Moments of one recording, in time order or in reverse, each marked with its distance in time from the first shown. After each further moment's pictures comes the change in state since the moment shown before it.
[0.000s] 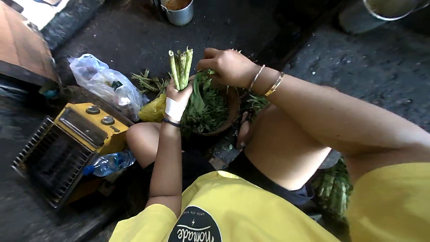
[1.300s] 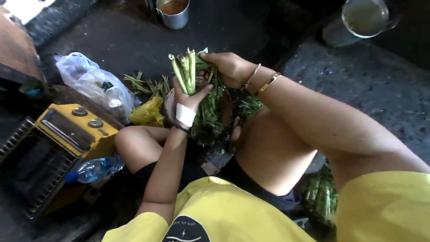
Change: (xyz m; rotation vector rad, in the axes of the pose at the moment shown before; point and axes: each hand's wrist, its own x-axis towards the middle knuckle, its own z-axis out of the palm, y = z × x) left_hand -0.010 0.016 0.049 -0.266 0.078 -0.080; right_hand 0.007 -0.006 -0.005 1.373 0.200 0.779
